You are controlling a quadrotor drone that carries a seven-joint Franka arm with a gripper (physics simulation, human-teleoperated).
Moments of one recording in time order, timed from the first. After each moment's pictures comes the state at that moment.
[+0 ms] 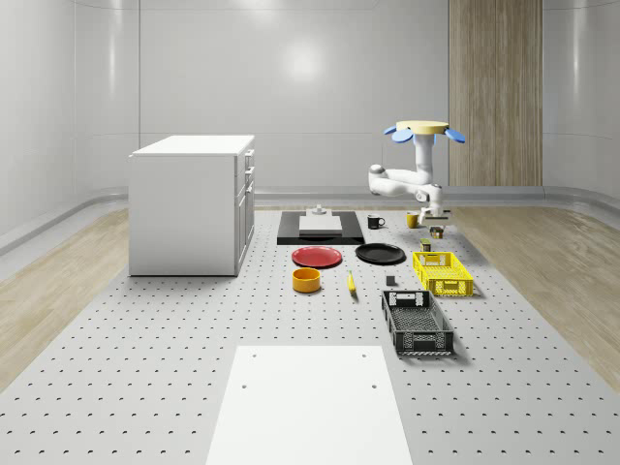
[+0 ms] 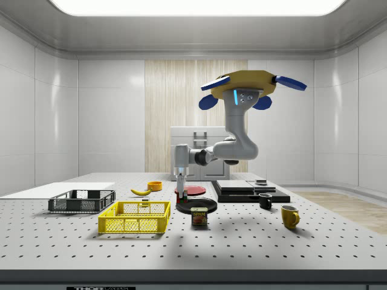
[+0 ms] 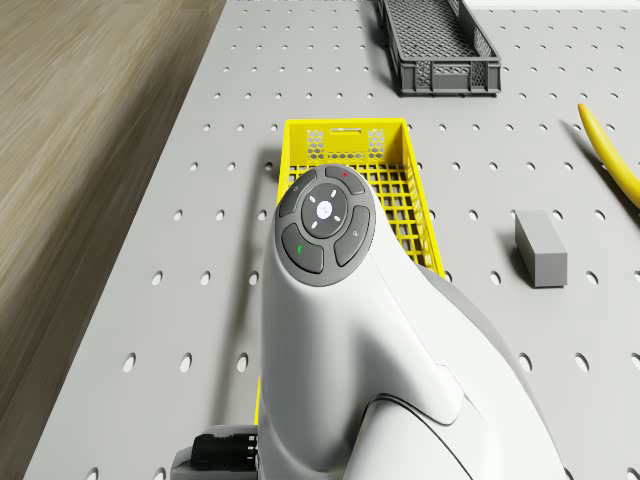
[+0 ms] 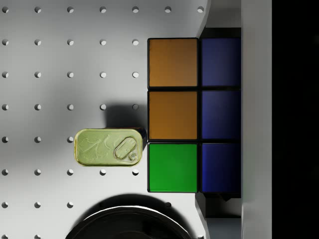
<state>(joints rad) -1.16 -1.56 1.41 -2.87 -1.72 1.60 1.68</state>
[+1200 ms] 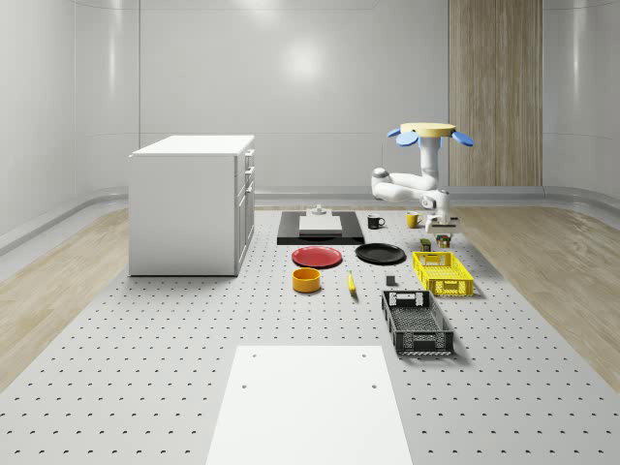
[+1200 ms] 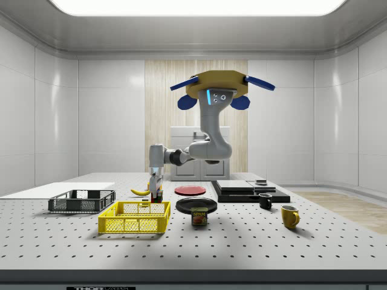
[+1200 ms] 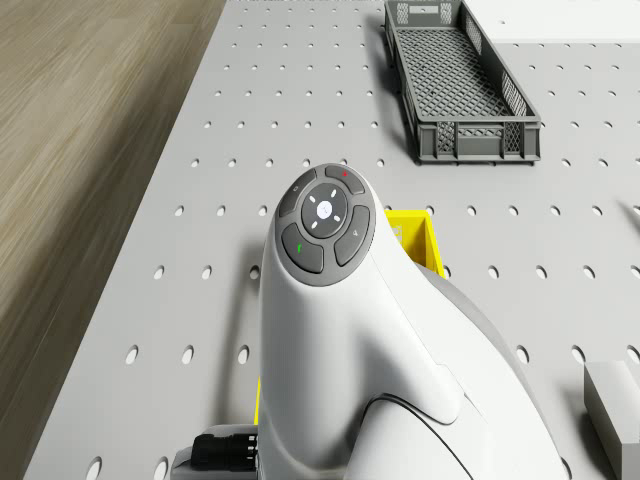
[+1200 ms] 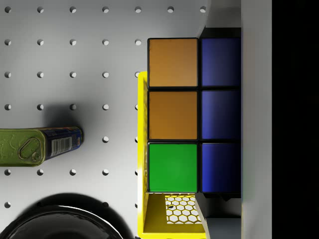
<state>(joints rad) -1.17 -1.57 1.42 -2.87 -1.72 1.62 1.69</state>
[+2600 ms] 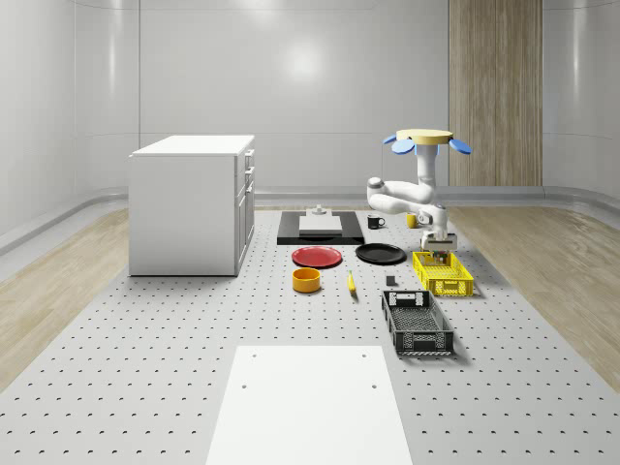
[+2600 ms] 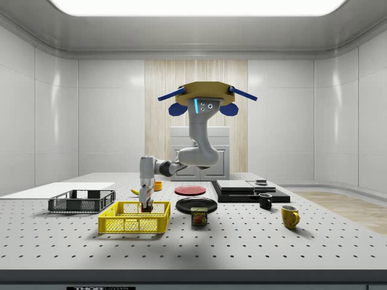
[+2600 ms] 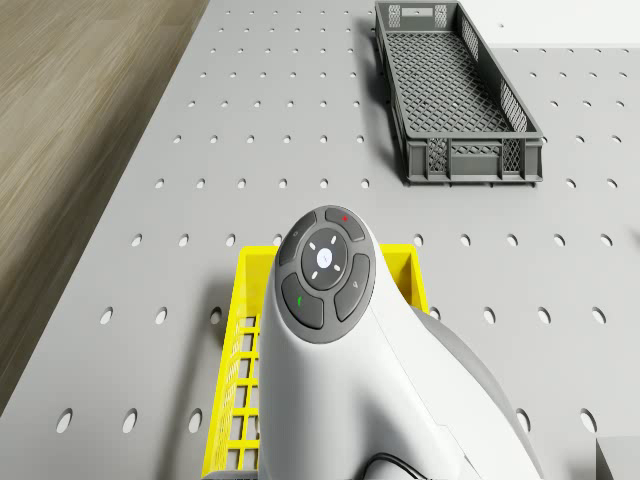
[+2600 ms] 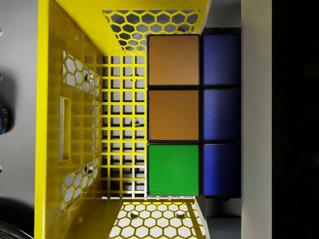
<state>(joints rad) -1.19 -1.58 1.28 -2.85 -1.85 1.67 1.69</state>
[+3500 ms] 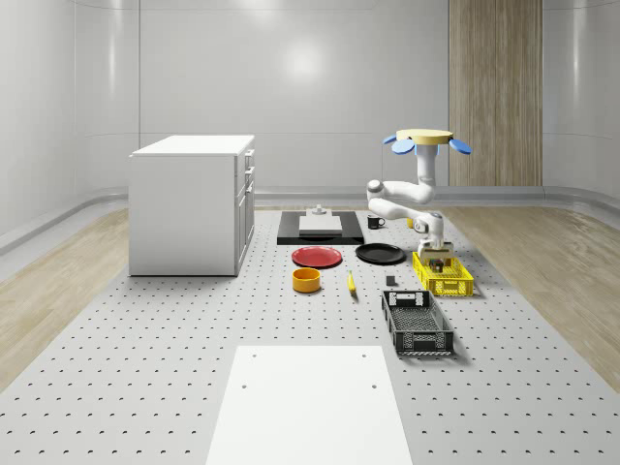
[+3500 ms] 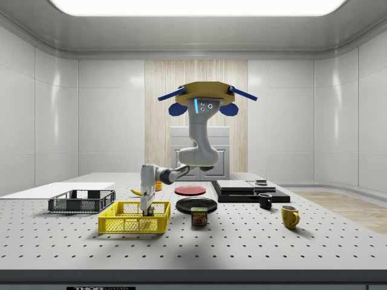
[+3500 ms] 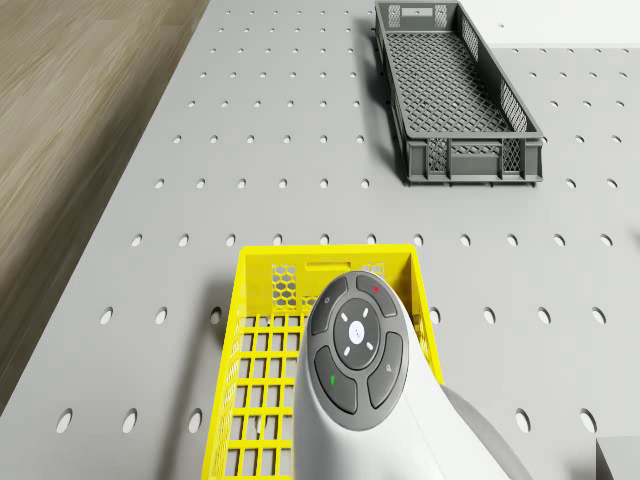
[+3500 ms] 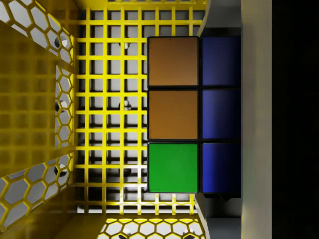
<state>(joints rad) -1.15 -1.57 1.13 -2.79 -1.99 1.72 1.62</state>
